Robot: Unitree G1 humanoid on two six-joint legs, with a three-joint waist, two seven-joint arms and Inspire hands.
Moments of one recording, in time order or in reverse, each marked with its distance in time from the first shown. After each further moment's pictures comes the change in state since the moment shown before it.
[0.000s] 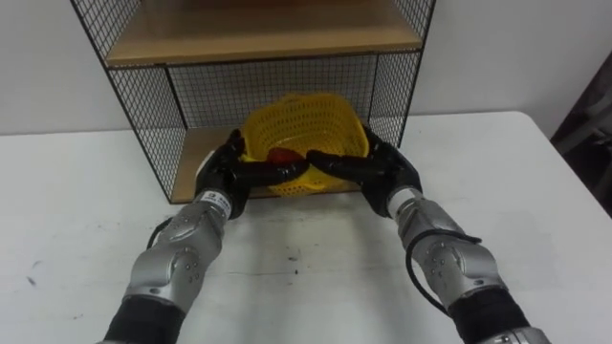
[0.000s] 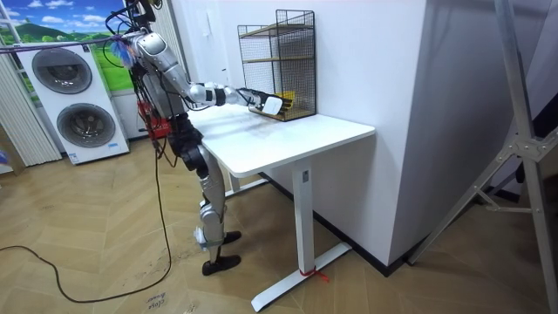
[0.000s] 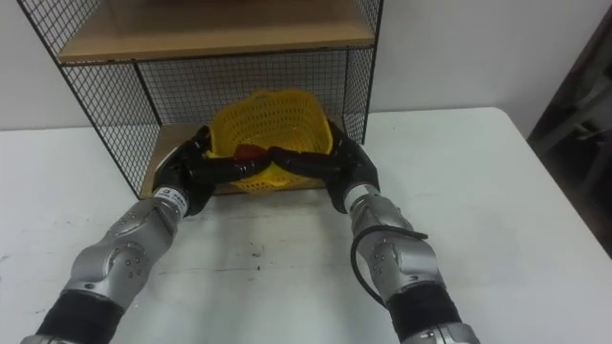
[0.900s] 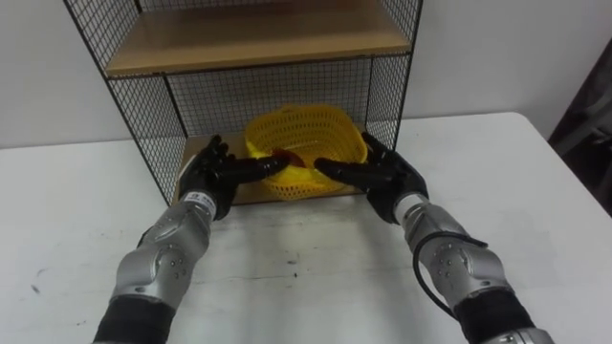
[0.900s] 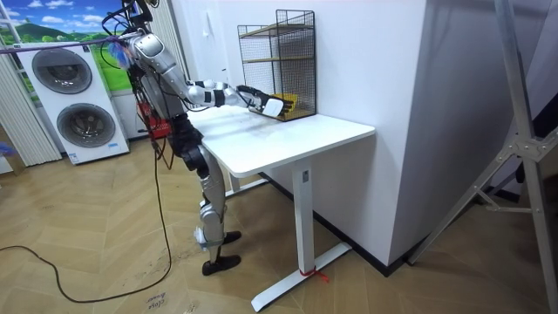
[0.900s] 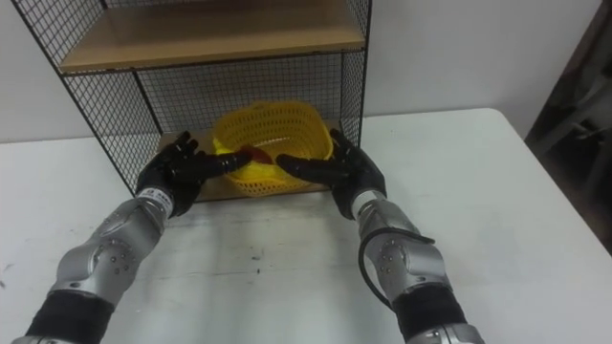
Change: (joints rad) left arm 0.000 0.016 0.083 0.002 -0.018 0.019 0.022; right arm 0.000 -0.019 -0.030 0.040 -0.005 0.008 0.040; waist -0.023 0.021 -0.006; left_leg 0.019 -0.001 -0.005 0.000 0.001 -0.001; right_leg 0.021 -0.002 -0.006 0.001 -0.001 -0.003
